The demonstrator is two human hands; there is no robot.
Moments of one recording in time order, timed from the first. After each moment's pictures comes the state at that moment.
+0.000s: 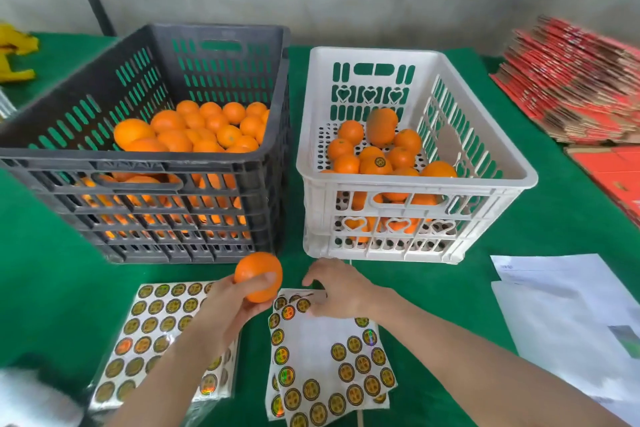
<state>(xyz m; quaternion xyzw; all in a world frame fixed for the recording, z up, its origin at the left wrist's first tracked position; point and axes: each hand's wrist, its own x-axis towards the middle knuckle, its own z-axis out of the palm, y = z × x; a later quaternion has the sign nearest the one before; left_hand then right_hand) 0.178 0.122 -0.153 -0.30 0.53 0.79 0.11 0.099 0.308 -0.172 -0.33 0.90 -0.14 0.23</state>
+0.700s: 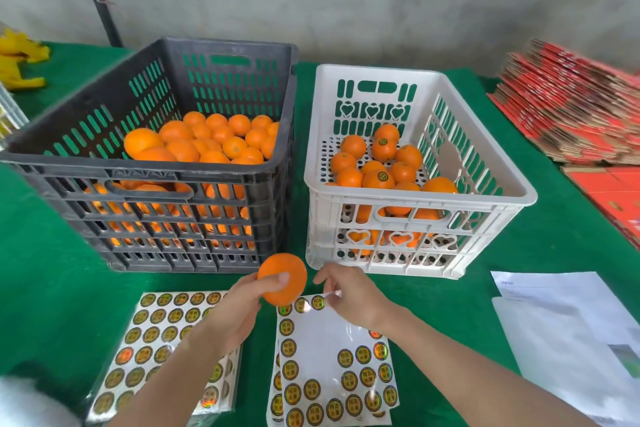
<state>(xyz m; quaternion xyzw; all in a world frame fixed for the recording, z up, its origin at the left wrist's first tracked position) 0.171 0.125 -0.144 -0.15 0.61 0.76 0.17 0.109 0.316 -0.152 -0.25 0.91 -0.29 0.18</state>
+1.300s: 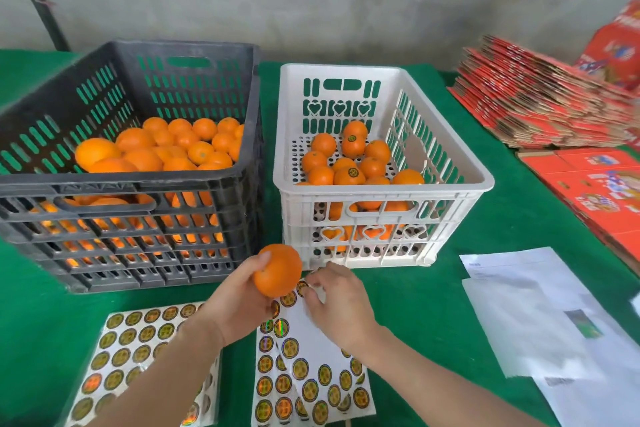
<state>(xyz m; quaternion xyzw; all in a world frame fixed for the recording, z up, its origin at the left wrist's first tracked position) 0.142 0.141 -0.144 -0.13 0.49 0.82 0.26 0.142 0.314 -0.149 -0.20 0.92 -0.32 -0.12</state>
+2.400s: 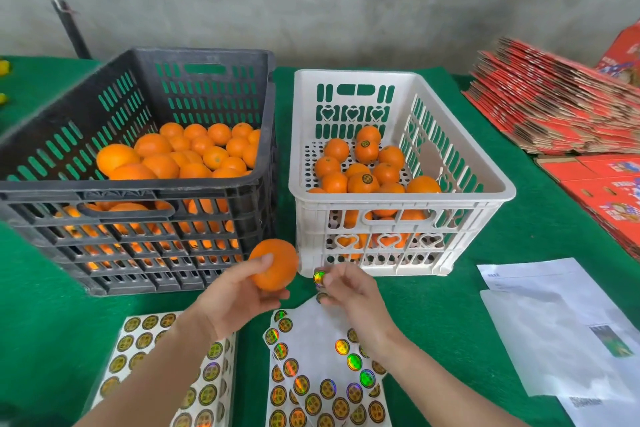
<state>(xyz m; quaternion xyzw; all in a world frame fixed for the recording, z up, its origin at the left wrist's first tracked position) 0.139 0.117 -0.128 -0.12 0.51 0.81 0.24 0.146 0.314 -0.119 0.00 0.72 -0.68 0.15</state>
